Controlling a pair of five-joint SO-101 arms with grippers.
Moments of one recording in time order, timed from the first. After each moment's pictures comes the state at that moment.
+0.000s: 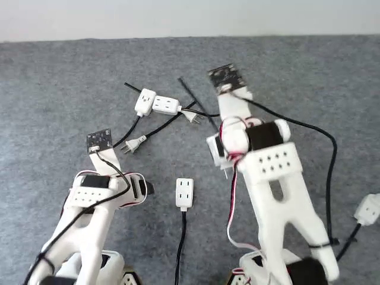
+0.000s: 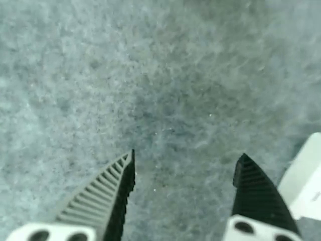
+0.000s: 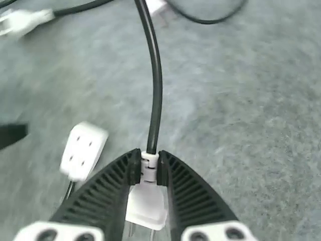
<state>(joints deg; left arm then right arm) 0.4 -26.3 64.2 57.1 24.0 -19.6 -24.1 16.3 82.0 6.3</state>
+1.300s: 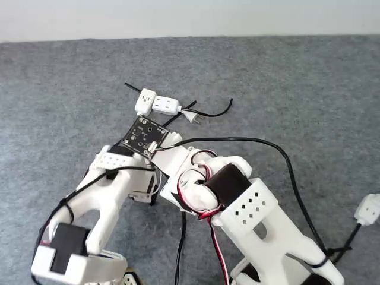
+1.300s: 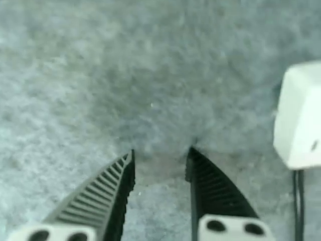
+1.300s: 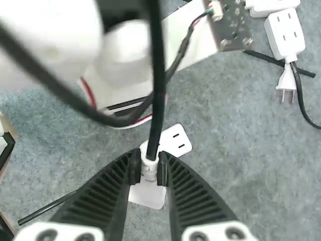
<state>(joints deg) 8.0 -4.9 46.9 66.0 2.4 -45.5 -33.1 20.9 80.8 16.2</state>
